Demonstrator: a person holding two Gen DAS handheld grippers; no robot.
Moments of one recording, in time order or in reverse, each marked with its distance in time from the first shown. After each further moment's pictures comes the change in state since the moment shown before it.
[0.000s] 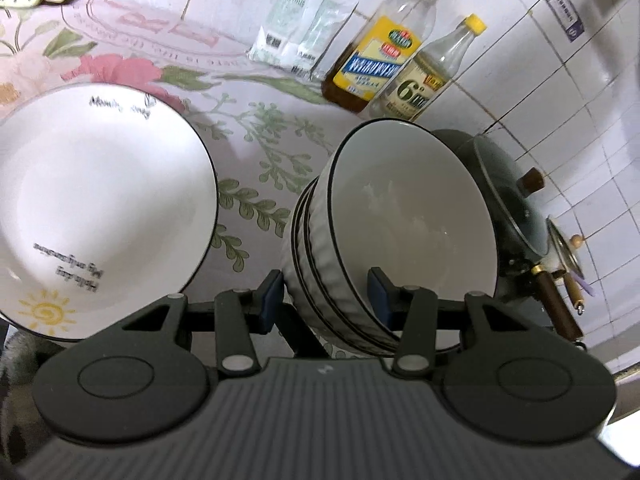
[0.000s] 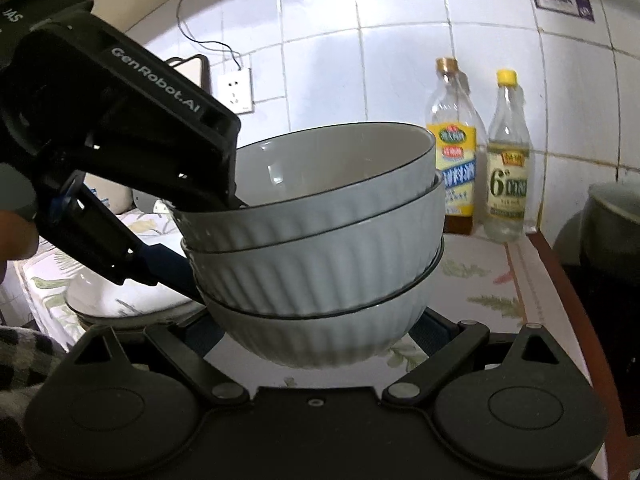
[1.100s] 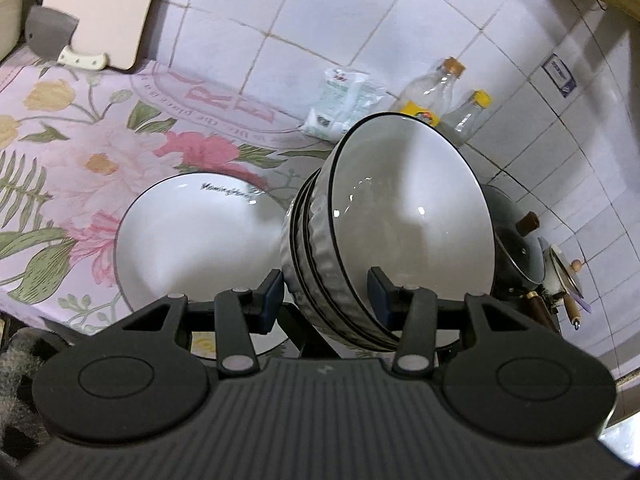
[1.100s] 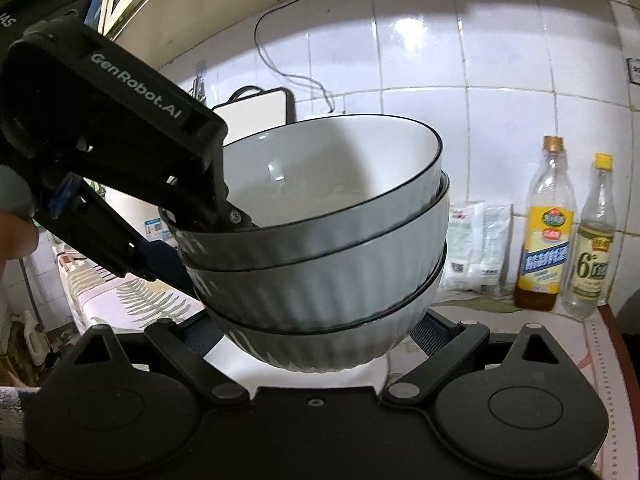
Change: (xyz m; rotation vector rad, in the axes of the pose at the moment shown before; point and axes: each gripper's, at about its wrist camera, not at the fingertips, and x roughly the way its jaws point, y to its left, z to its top) left arm -0.115 0.041 0.029 -0.013 -0.084 0.078; right arm 0.011 0.093 0.068 -0.059 -0.042 0.135
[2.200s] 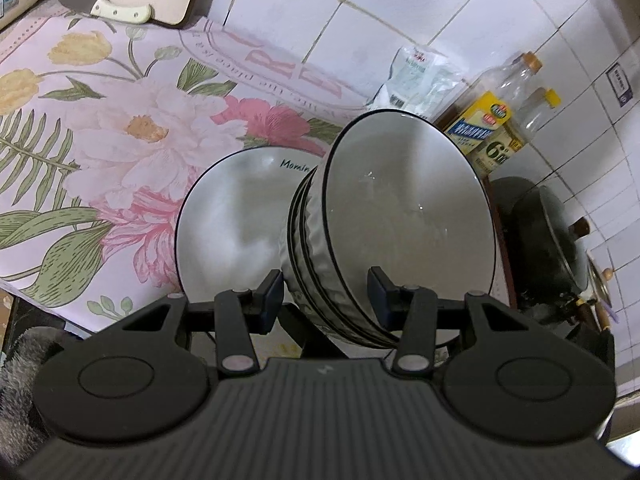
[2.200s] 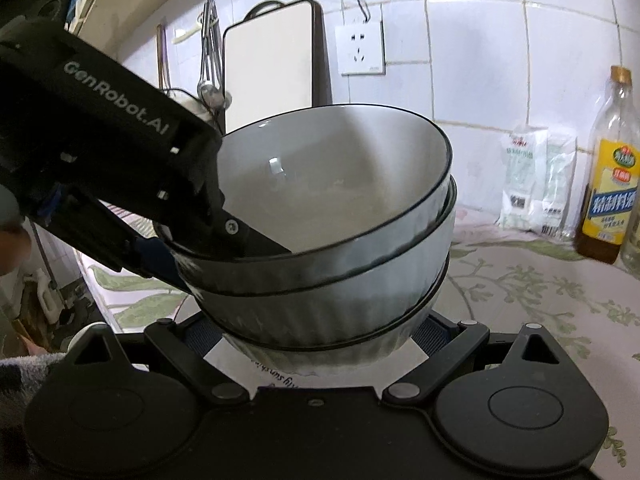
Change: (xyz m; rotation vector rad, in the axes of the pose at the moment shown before) left arm 0.047 0.075 0.005 -0.069 0.068 0.054; right arm 0.076 0.023 -0.027 0.001 0.196 0.061
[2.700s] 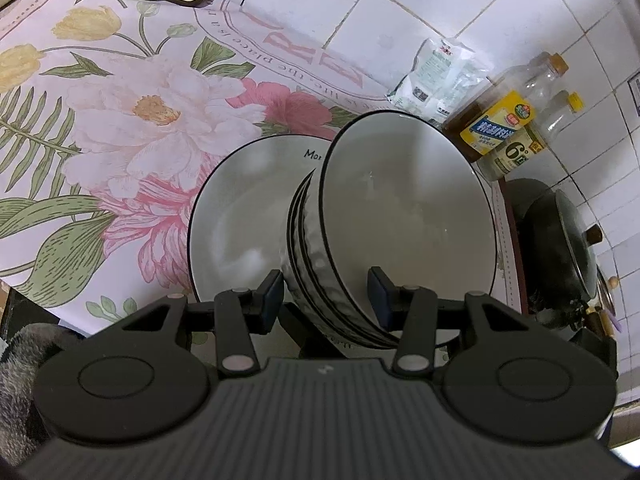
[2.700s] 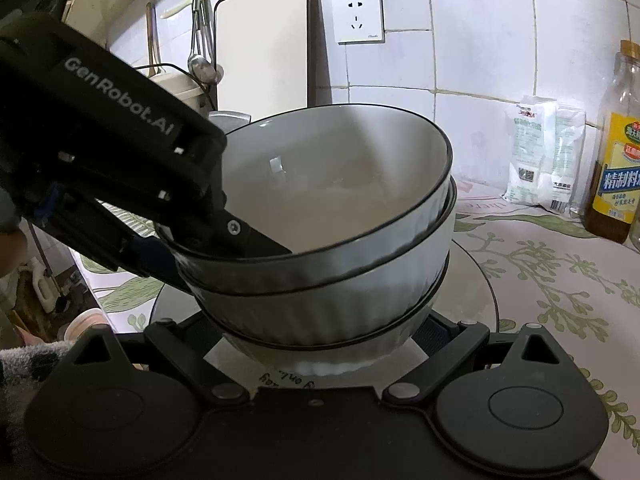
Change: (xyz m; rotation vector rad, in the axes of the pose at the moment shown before) left arm 0.019 0.018 0.006 -0.046 0.031 0.004; right arm 0.025 0.003 -0.006 0.008 0.060 -0.016
